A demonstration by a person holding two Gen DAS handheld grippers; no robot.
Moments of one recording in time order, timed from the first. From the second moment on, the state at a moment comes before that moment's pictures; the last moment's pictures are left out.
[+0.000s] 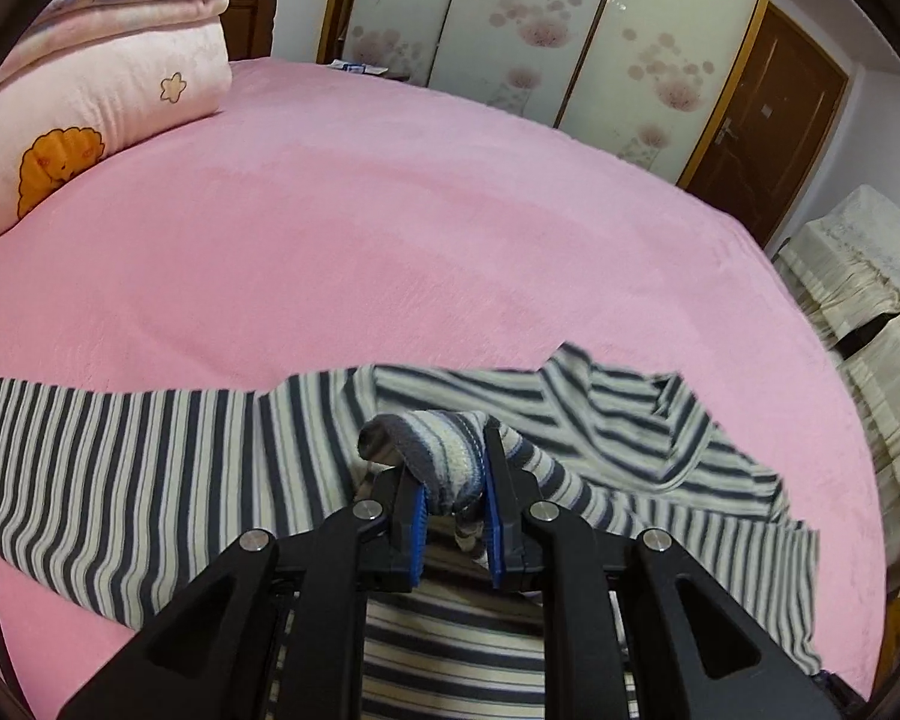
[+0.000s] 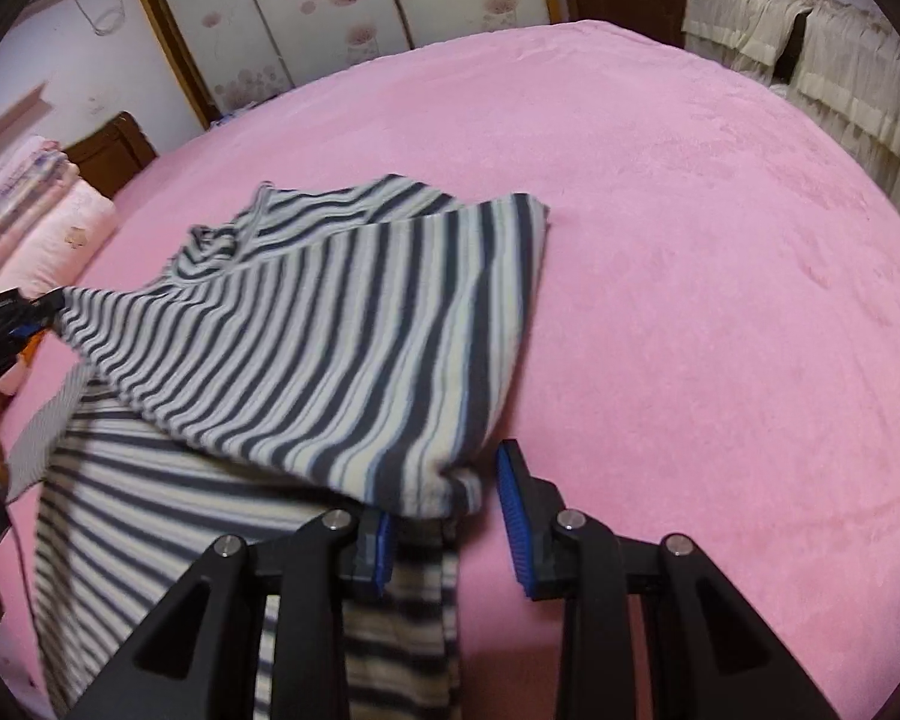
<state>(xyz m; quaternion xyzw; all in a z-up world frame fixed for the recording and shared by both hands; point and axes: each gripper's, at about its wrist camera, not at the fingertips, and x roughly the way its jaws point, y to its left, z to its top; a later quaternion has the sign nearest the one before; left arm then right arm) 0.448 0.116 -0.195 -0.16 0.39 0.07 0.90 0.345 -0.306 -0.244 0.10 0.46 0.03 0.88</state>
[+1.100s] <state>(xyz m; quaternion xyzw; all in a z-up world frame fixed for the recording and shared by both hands) 0.421 0.146 -0.238 -0.20 0.45 0.02 0.87 0.318 -0.297 -0.257 0.04 0.46 0.02 0.89</state>
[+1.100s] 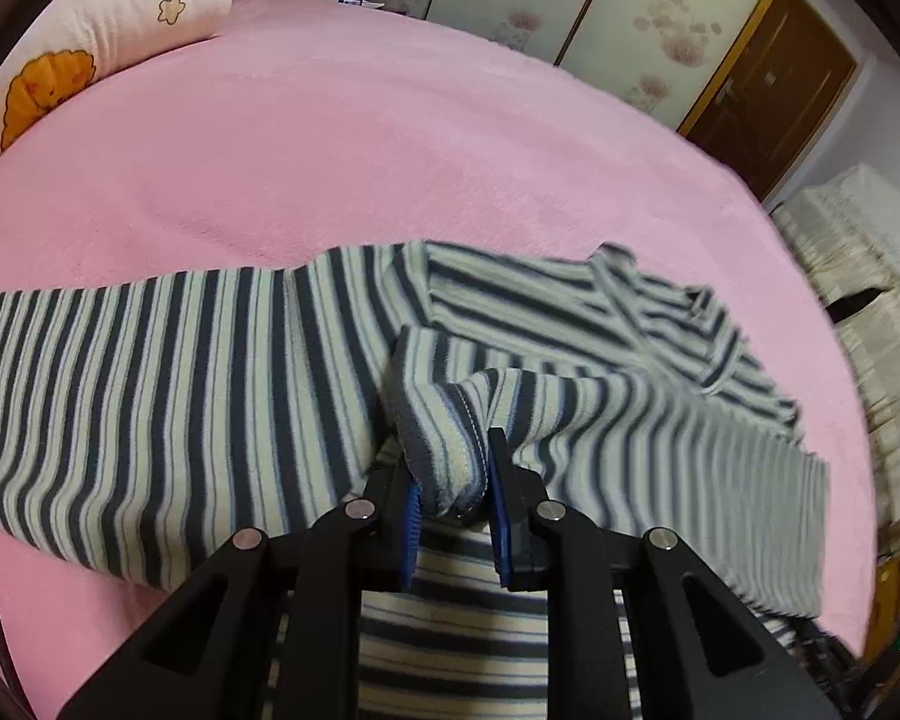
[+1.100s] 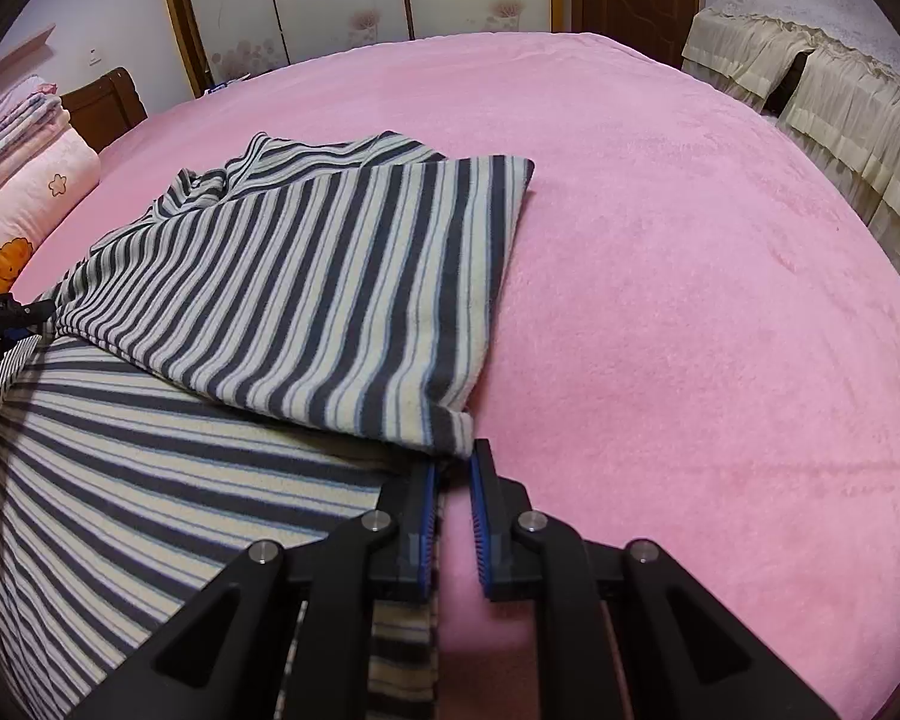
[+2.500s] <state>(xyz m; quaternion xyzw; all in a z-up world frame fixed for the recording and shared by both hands) 0.488 0.202 -0.282 -0.37 0.49 -0.16 0.77 0.317 -0.287 -0.258 0.02 0.47 0.00 0.88</state>
